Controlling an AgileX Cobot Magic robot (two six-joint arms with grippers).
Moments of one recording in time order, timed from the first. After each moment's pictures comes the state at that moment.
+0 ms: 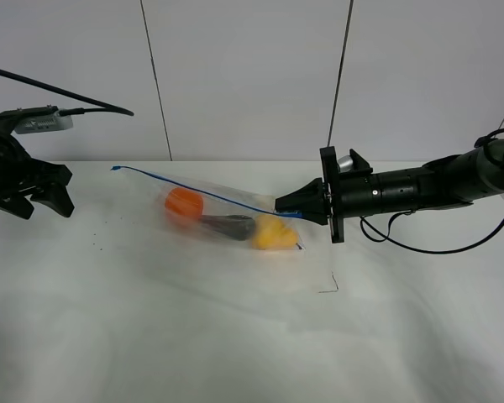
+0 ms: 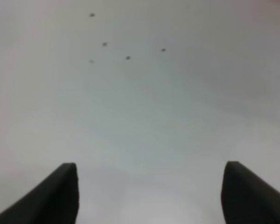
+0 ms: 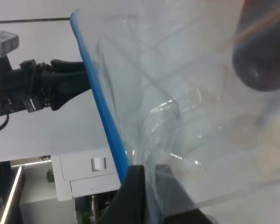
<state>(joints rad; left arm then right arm) 0.08 1.65 -1.19 -0.10 0.88 0.17 0.09 2.07 -1.10 1.57 1.20 -0.82</state>
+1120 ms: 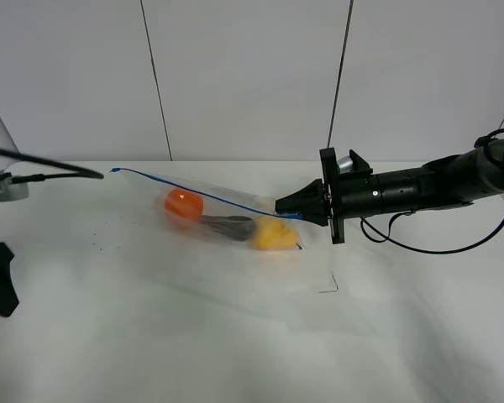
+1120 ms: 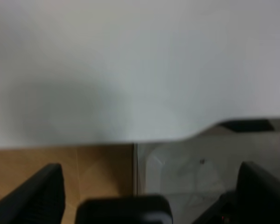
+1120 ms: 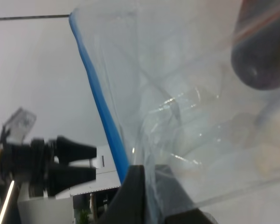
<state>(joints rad) 0.08 1.26 -0.84 -0.04 1.19 0.08 0.09 2.07 -1.10 1.56 1.20 -0.82</state>
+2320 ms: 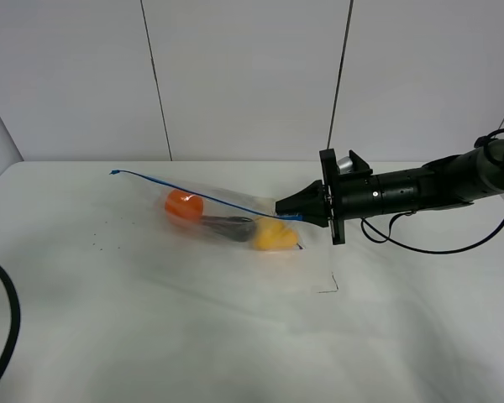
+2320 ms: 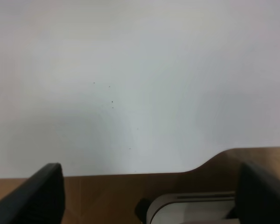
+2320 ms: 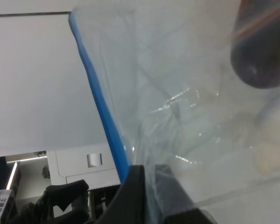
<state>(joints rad) 0.07 0.50 -0.50 -0.04 1.06 0.08 0.09 2.07 -1.10 1.55 1.20 -0.82</state>
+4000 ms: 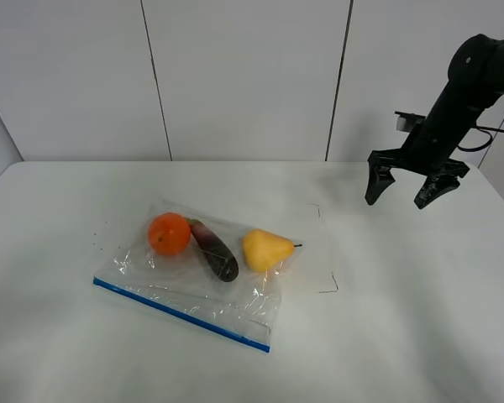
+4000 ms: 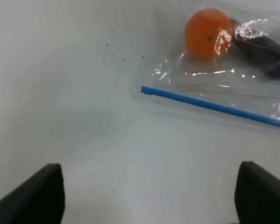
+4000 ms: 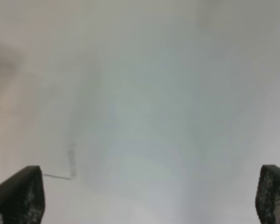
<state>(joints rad) 0.03 -0.01 -0.50 -0.04 1.07 0.08 0.01 2.07 -1.69 0.23 1.21 -0.12</state>
